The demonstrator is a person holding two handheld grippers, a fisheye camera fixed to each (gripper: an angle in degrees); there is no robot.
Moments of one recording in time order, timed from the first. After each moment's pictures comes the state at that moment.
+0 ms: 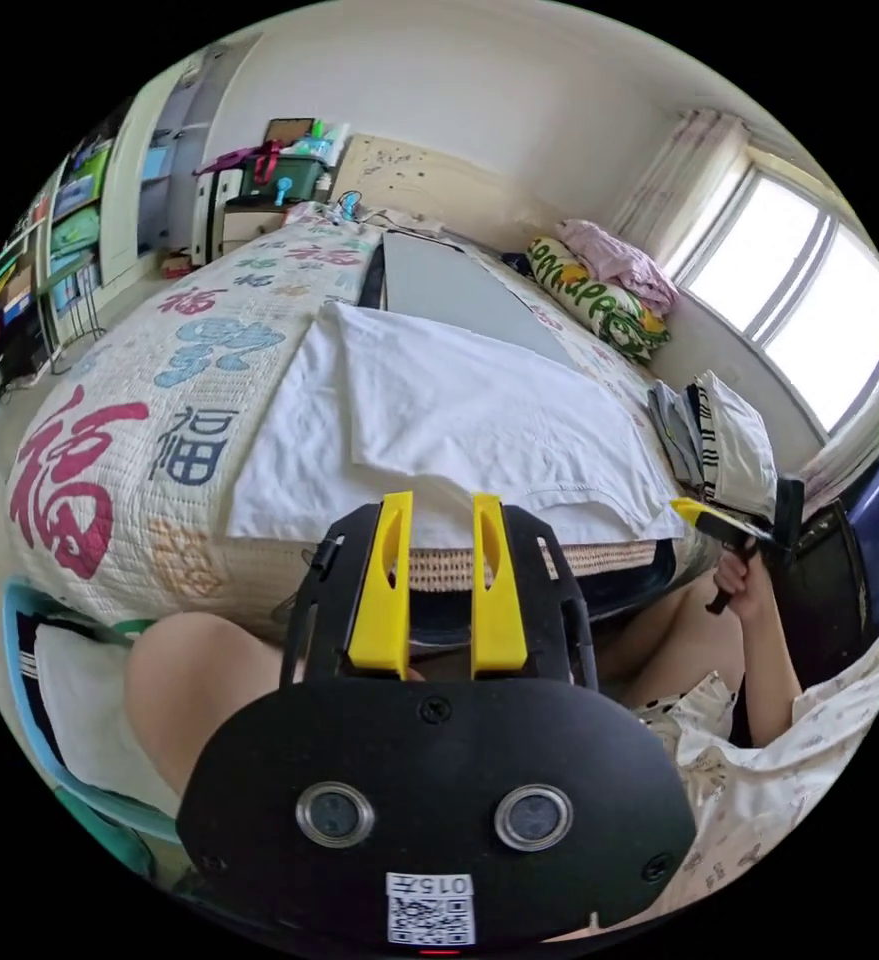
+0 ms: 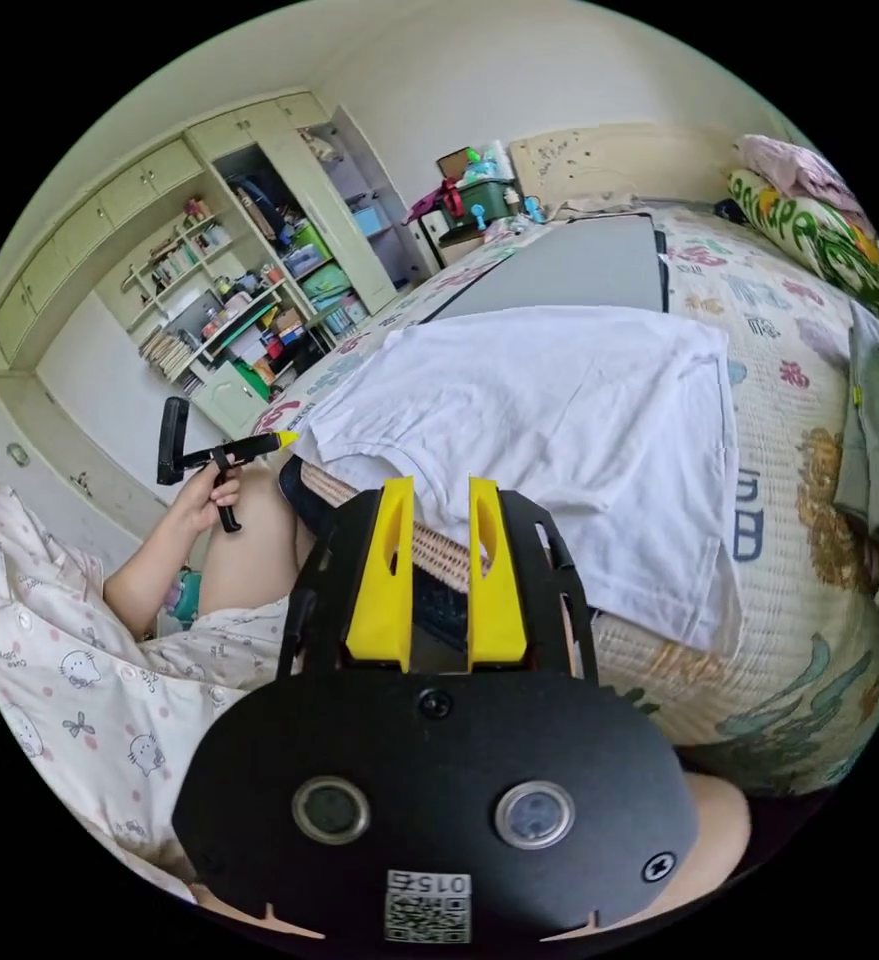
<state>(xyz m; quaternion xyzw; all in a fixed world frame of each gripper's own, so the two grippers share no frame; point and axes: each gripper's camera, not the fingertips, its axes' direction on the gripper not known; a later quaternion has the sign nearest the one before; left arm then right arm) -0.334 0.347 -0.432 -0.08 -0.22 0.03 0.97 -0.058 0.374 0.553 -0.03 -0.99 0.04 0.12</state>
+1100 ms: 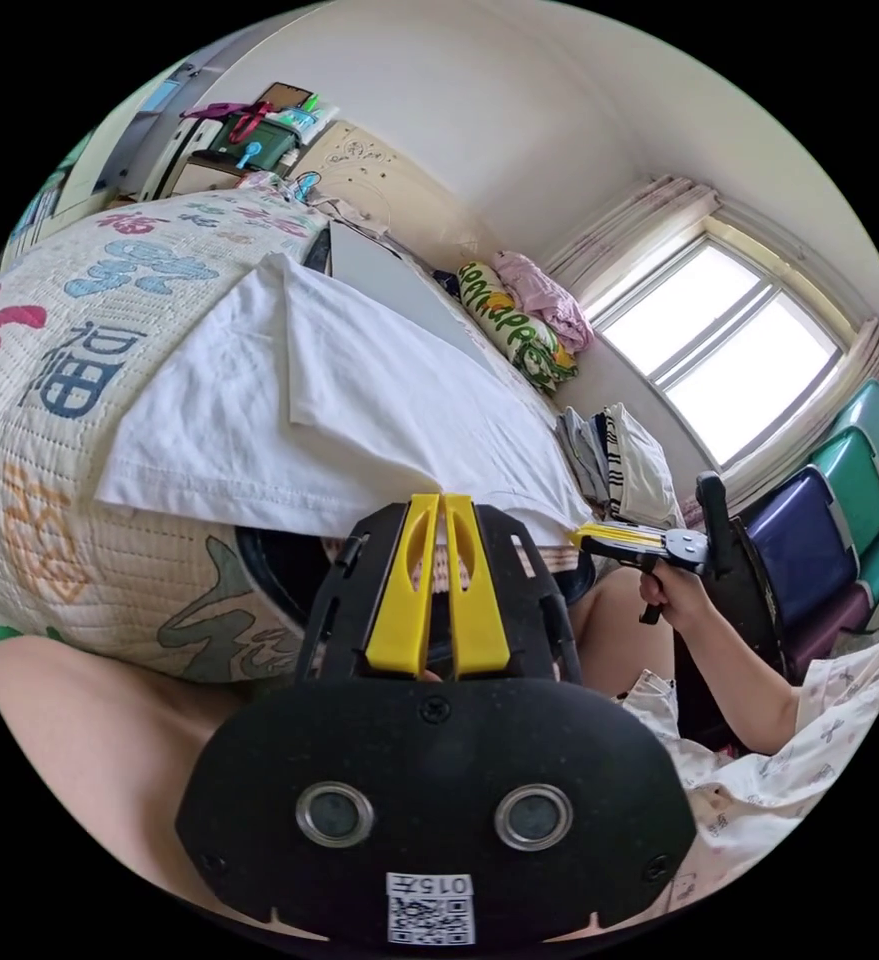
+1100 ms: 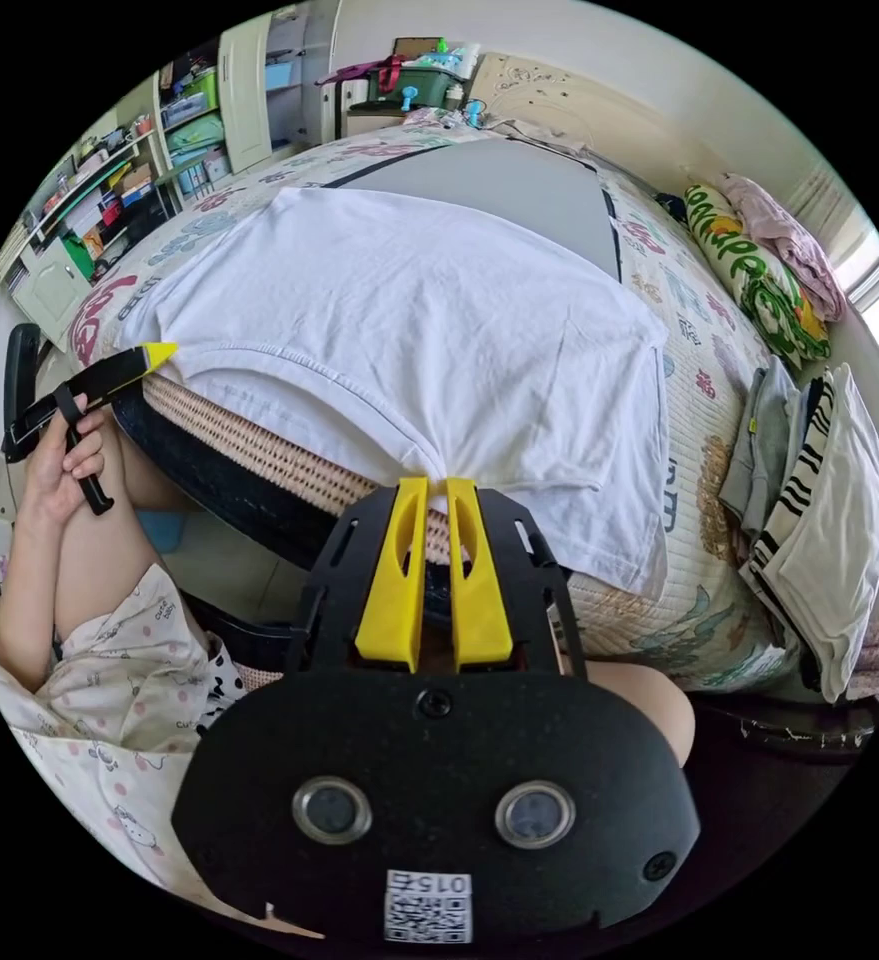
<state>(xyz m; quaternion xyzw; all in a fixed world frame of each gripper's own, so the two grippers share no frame) -0.227 0.289 -0.597 -0.05 -0.03 -0.01 1.00 -0.549 0.864 0.518 -0.04 -0.90 -0.14 0.40</state>
